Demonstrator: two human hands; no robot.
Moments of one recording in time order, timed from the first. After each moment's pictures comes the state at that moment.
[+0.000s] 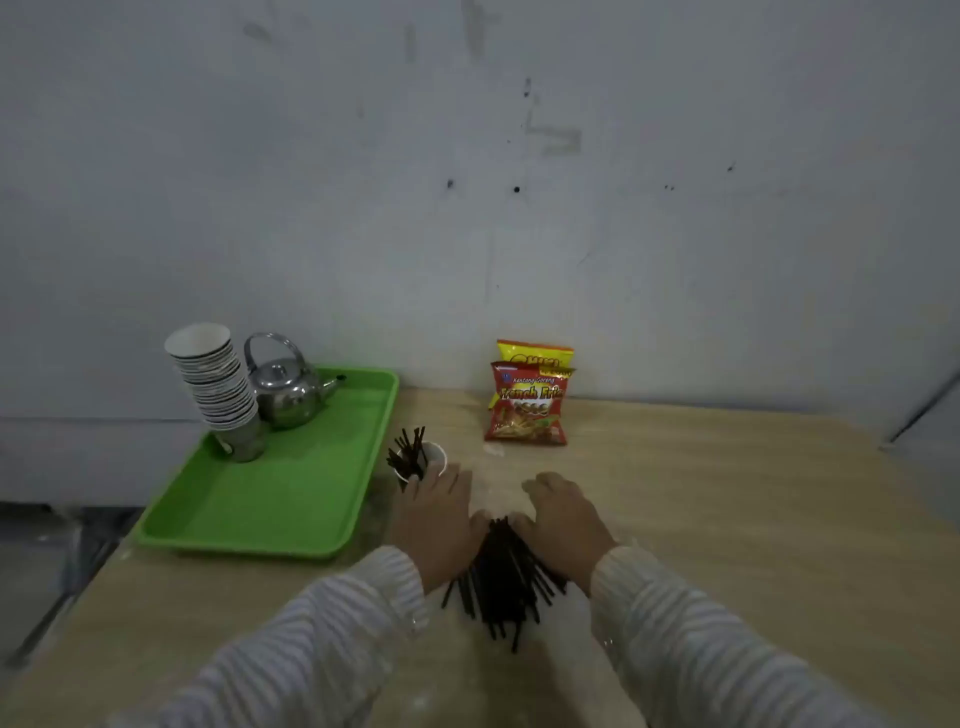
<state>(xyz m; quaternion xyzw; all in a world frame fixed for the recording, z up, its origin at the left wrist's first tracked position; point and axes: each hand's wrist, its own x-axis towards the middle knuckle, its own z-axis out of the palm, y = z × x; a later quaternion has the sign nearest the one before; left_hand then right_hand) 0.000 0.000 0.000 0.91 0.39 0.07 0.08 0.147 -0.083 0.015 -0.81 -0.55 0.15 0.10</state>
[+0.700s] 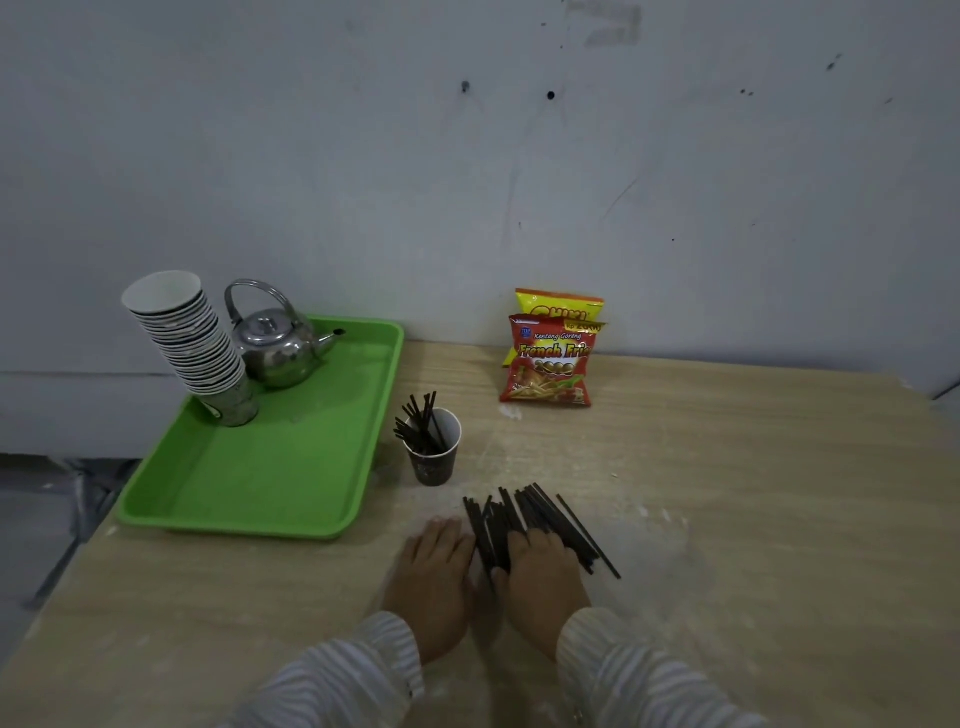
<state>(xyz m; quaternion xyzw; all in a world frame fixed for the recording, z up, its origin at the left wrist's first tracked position) -0.040 -0.017 -0.096 0.92 0.37 -0.07 0.13 0.088 -0.085 -0.071 -0.83 -0.52 0.21 0.01</state>
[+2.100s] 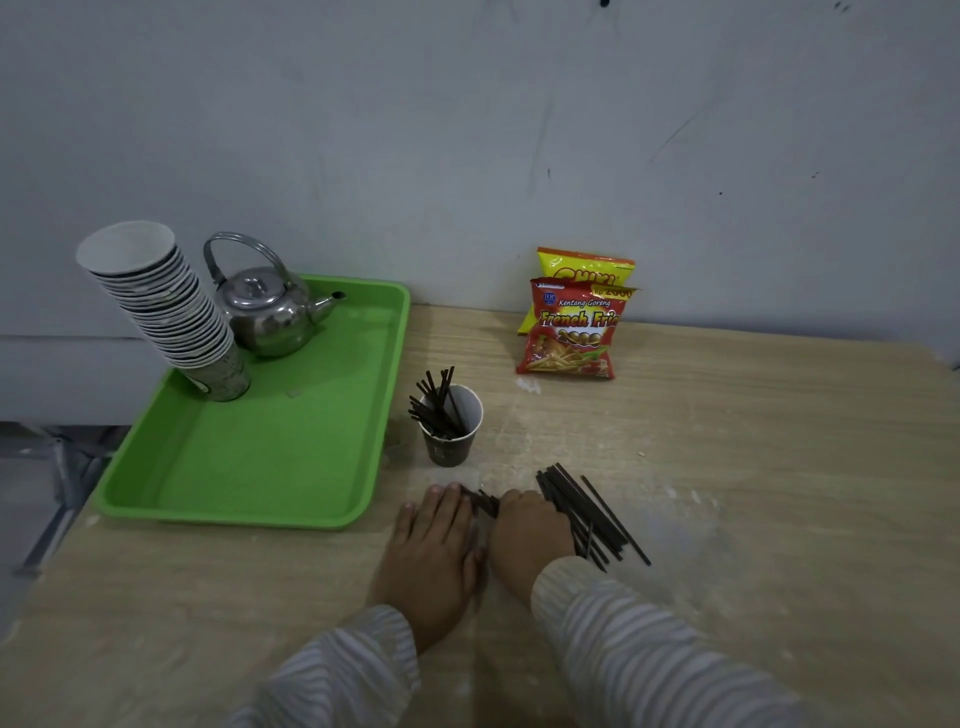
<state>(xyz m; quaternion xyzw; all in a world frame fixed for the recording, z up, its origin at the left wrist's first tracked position) -0.058 0.008 -0.105 0.92 0.37 -0.01 0.12 0.068 -0.029 -0.086 -0.86 -0.49 0.16 -0.05</state>
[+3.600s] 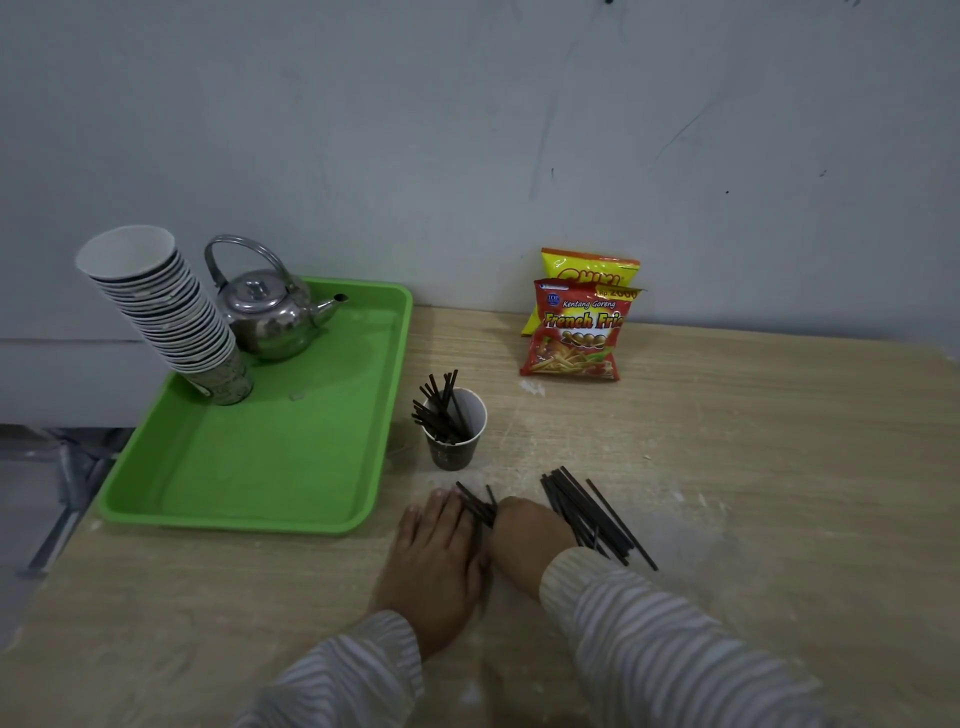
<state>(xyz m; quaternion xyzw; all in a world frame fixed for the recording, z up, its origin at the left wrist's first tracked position) -0.057 0.009 -0.104 0.92 0.37 0.00 0.12 0.075 -0.021 -0.080 -0.82 -0.53 0.22 0.00</state>
